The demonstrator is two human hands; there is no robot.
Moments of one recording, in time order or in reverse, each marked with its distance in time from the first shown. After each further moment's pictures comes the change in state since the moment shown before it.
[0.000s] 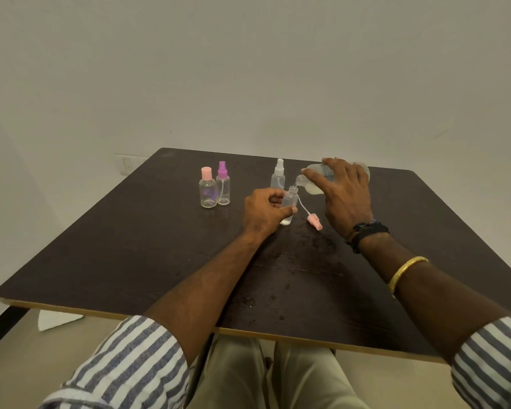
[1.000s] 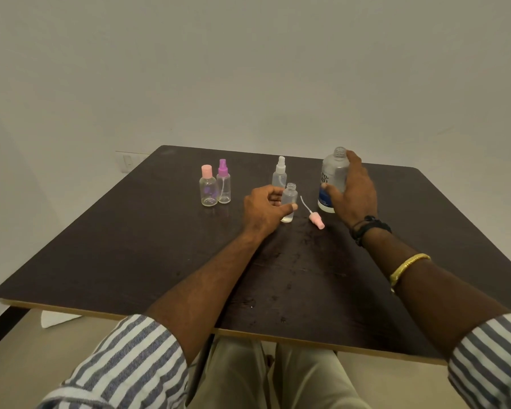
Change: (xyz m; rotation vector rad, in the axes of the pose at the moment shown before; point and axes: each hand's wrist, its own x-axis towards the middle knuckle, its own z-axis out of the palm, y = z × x) left_hand 0.003 -0.004 0.001 -0.022 0.017 -0.041; right_hand 0.005 0.011 0.013 0.604 -0.035 0.479
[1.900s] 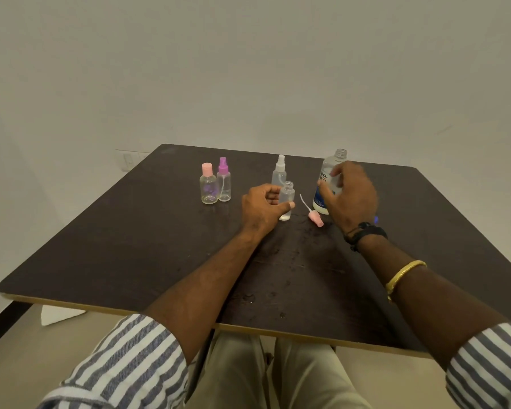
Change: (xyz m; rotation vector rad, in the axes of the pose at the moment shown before) left_hand -0.004 -0.002 -0.002 0.001 0.030 0.021; right_hand -0.022 -0.018 -0.004 -0.155 0.146 -0.109
